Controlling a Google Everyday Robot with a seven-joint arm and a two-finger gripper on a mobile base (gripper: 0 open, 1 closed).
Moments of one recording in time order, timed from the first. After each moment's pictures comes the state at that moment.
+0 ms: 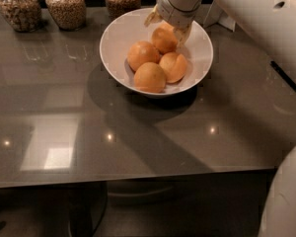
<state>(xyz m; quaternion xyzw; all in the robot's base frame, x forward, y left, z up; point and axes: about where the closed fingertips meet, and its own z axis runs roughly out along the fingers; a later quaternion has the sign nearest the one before) 0.721 -0.071 0.935 -0.92 0.25 -0.25 0.17</state>
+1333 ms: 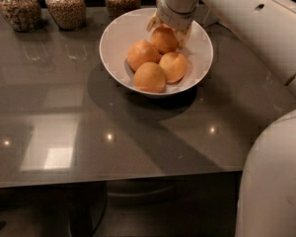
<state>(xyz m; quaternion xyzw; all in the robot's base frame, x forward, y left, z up) 0.738 -0.082 0.916 -0.93 0.24 -0.25 0.13</state>
